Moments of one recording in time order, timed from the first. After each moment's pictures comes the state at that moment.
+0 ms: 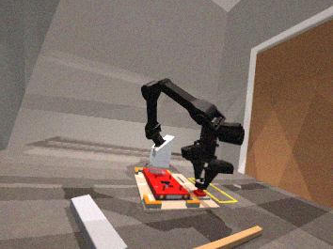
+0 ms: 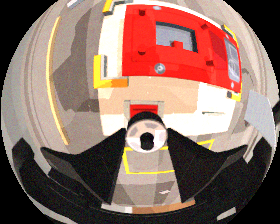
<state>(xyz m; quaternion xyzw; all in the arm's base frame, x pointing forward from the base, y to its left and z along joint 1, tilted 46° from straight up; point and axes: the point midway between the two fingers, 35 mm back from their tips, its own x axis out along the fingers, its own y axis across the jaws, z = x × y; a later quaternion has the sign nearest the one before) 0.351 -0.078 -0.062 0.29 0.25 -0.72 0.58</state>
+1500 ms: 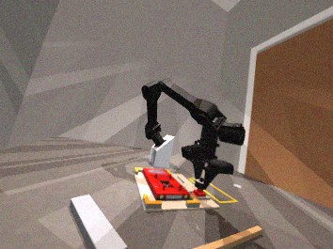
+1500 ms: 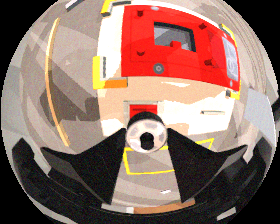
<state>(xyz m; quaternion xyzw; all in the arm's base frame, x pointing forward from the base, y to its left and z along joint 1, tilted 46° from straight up) 0.353 -0.077 -0.059 0.29 0.24 -0.73 0.57</state>
